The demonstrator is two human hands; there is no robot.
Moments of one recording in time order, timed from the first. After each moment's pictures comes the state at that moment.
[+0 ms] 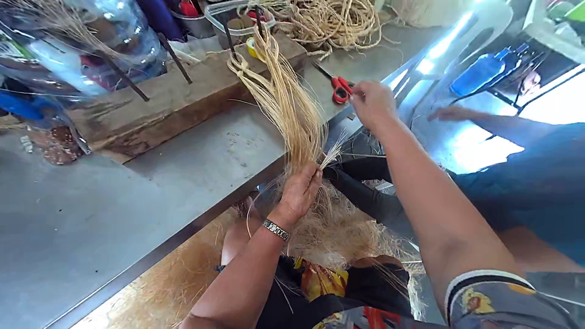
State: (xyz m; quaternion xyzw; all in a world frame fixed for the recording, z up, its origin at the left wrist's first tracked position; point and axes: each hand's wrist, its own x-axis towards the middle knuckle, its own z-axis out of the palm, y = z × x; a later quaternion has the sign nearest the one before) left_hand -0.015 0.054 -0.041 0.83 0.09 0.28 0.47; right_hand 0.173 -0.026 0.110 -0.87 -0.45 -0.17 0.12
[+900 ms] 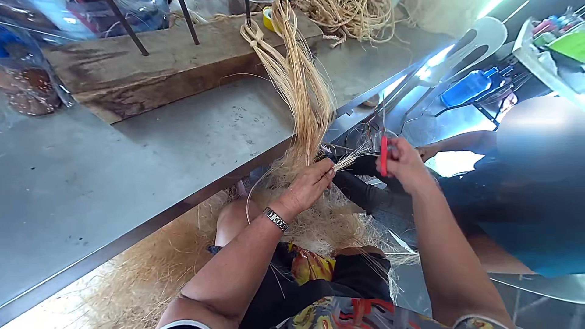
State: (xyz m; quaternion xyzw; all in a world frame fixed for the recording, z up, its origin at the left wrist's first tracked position) left_hand -0.024 0.041 -0.036 0.80 0.00 0.21 0.56; right_hand 0.181 -0.148 0.029 -0.85 -0.32 0.19 0.38
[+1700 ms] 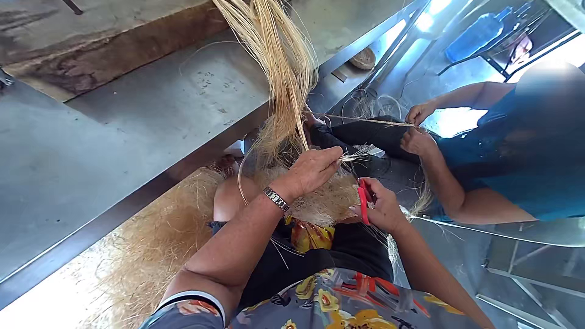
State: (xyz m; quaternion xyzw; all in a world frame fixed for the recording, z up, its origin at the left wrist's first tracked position) left_hand -0.025 0.010 -0.033 0.89 -0.09 0.13 0.43; right_hand 0.066 -0.248 -0.056 -0.85 -0.37 0.17 0.33
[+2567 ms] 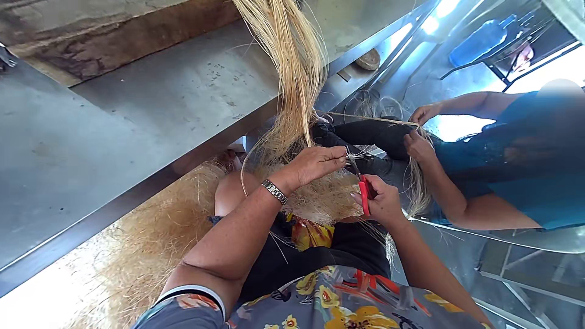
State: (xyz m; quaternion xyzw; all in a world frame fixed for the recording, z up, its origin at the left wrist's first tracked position) left_hand -0.020 0.029 -0.027 0.85 -0.09 0.01 0.52; right_hand 0.067 -0.233 -0.060 -0.85 -0.39 0.09 0.35
